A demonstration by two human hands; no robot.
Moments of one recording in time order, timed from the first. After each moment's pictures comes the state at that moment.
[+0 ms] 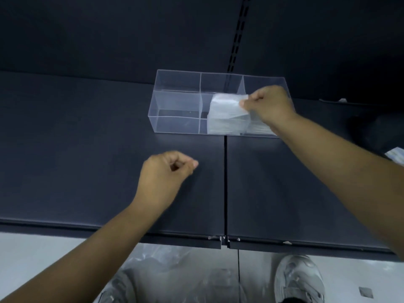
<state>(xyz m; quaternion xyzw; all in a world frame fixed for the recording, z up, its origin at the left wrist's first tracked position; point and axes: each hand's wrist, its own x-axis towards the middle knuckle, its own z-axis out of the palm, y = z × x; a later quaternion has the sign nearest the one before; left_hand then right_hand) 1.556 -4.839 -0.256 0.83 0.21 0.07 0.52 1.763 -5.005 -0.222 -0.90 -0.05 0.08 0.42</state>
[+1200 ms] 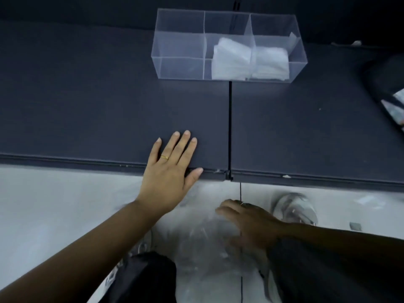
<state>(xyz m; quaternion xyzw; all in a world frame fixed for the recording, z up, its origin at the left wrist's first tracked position) 1.454 -4.859 -0.310 1.00 -0.01 -0.01 0.05 1.480 -5.096 -0.339 -0.80 -0.47 0.36 0.10</state>
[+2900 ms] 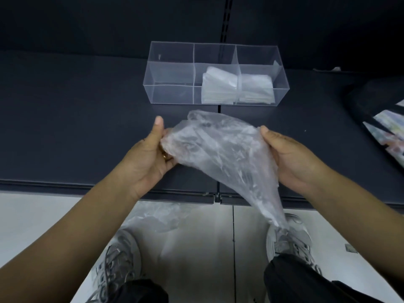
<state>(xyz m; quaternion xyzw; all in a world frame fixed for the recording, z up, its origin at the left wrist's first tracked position) 1.521 -4.844 -0.237 0.48 0.27 -0.10 0.83 1.601 -5.090 -0.228 -0.61 0.03 0.36 0.71</state>
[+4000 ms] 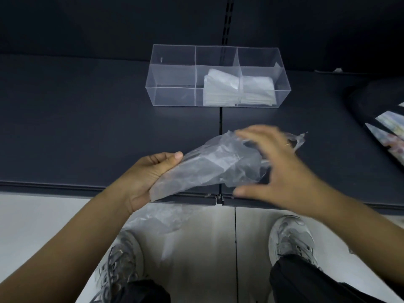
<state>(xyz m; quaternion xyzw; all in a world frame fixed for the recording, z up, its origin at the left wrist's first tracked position) 1.496 -4.841 -0.247 0.56 0.30 -0.17 0.75 1.575 -5.094 -0.218 -0.86 -0.36 0.12 0.34</state>
